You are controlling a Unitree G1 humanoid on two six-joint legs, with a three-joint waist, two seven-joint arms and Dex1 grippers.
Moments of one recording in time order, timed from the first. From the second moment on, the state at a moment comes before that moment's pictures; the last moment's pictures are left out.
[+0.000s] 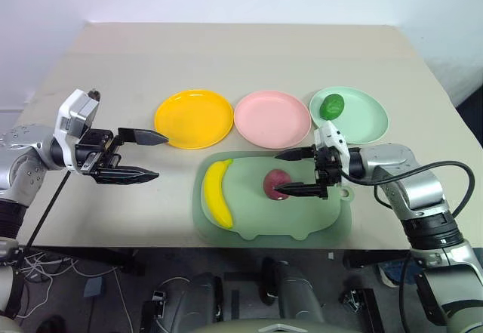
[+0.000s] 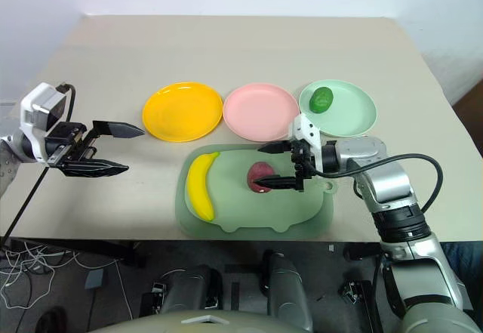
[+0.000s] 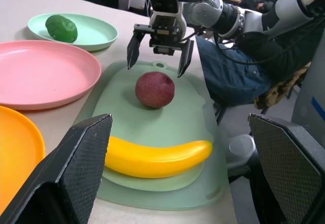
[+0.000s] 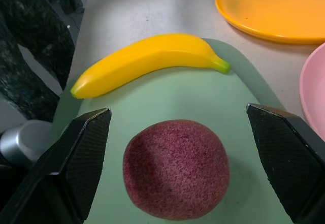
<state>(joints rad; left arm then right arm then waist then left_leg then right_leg) -0.55 1.08 -0.12 0.29 -0.92 0.28 -1.61 -0.52 -0.64 0.12 -0.02 0.38 0.48 1.28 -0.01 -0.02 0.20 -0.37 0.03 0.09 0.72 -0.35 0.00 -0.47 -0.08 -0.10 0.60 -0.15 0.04</state>
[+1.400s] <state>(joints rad) -0.53 1.08 -0.10 0.29 -0.92 0.28 -1.61 -0.80 -0.52 0.05 0.37 0.35 0.45 1.06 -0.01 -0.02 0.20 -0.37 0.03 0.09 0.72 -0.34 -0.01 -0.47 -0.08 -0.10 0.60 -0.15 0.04</state>
